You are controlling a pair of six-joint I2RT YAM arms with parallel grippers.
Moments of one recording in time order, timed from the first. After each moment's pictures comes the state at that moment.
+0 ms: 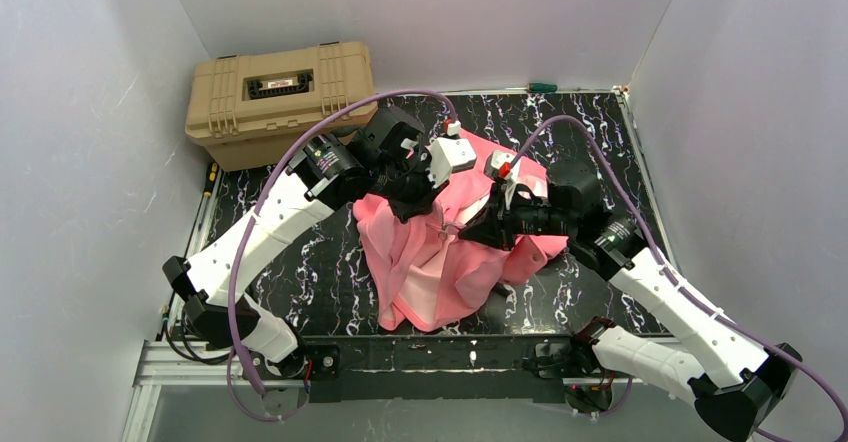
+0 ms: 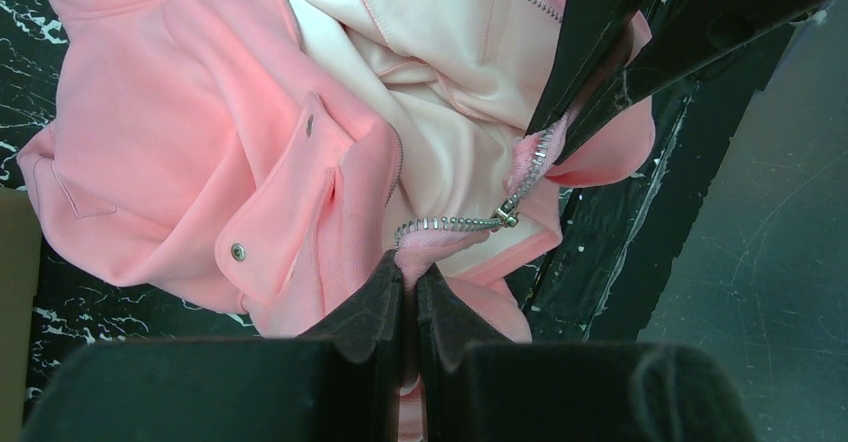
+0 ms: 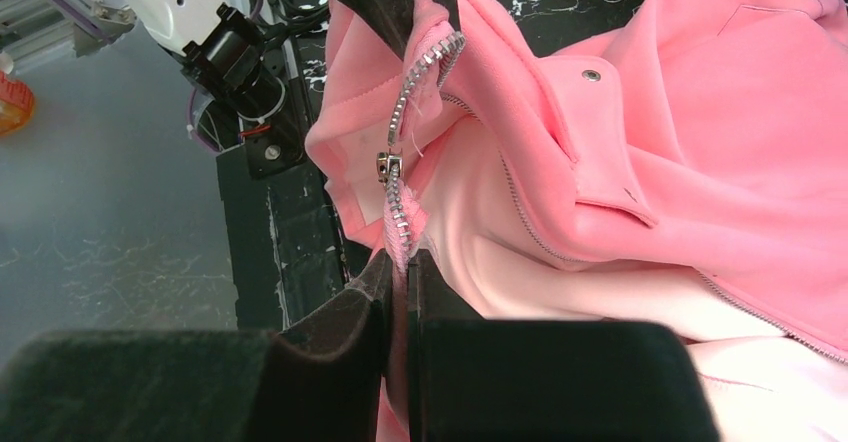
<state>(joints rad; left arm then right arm) -0.90 1.49 1.84 -1.19 0.21 0.25 0.70 0.92 0.95 -0.37 -0.67 0.02</state>
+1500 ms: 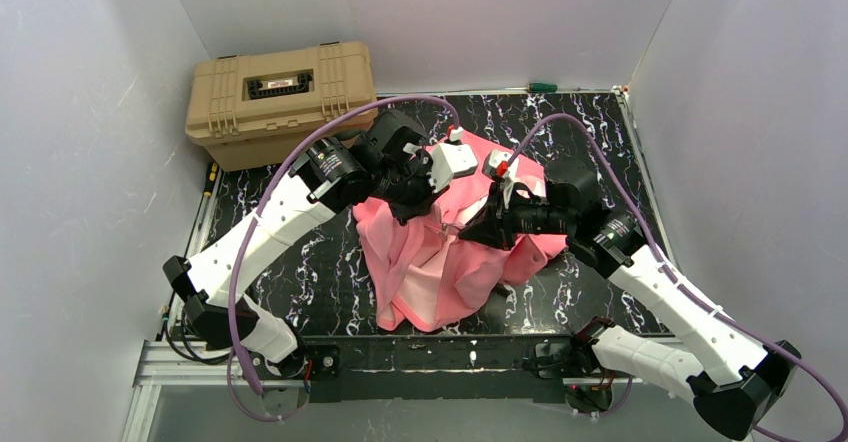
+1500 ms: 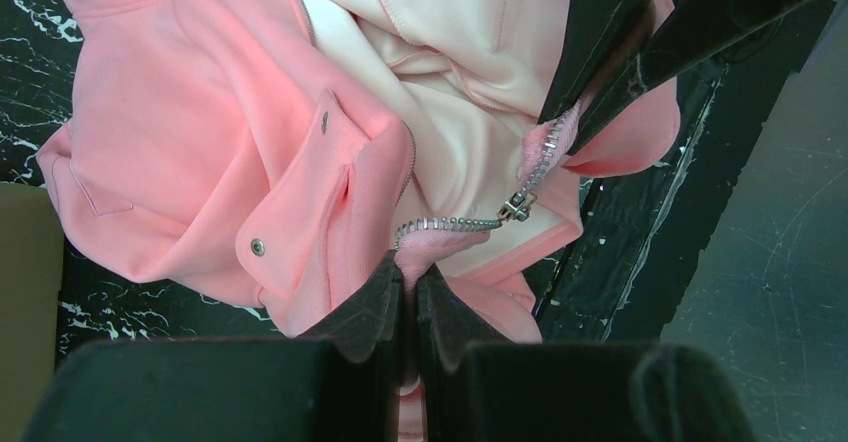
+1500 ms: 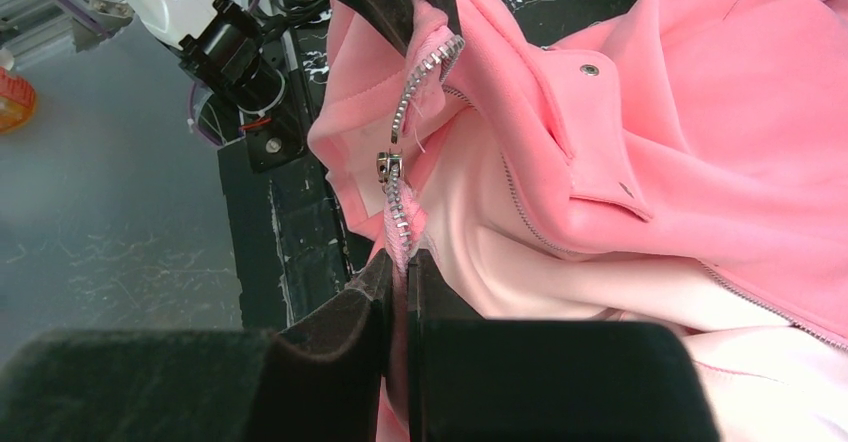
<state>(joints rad) -0.91 1.49 1.81 -1.18 0.17 0.29 0.70 0.94 0.97 -0.41 -0.67 0.02</state>
